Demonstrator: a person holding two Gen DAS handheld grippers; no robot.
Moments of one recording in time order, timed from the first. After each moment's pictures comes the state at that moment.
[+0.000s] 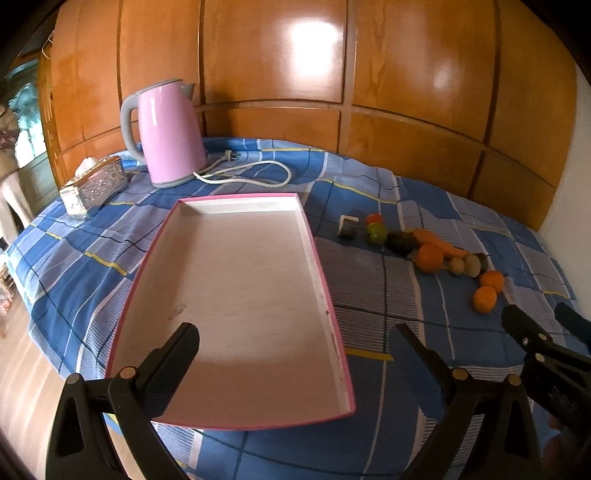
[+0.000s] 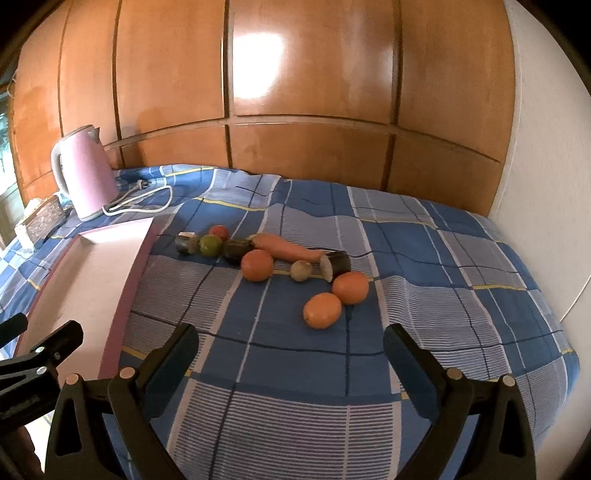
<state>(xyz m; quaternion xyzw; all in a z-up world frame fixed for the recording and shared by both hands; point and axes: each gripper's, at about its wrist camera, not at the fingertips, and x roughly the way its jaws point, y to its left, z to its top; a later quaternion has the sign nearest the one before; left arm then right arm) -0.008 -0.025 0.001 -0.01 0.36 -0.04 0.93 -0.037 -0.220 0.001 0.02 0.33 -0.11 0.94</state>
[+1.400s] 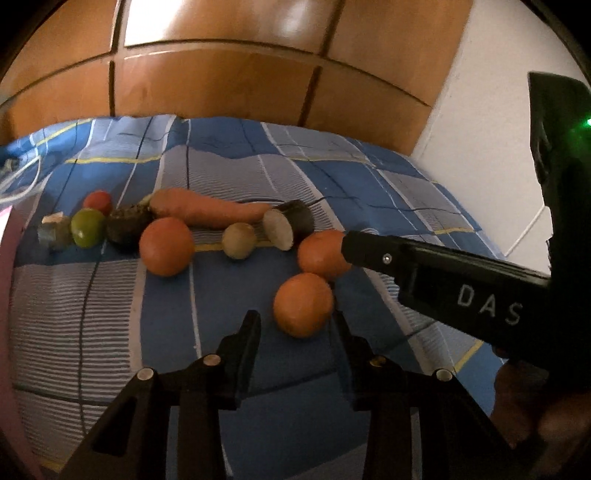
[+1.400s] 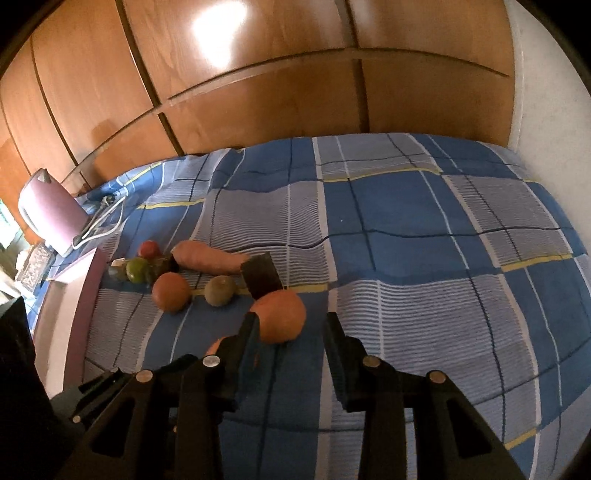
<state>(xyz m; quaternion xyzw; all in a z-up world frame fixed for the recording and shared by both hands) 0.070 -0.227 -0.060 0.02 0.42 -0.33 0.84 0.038 -0.345 -0.033 0.15 0.40 -0.07 0.90</state>
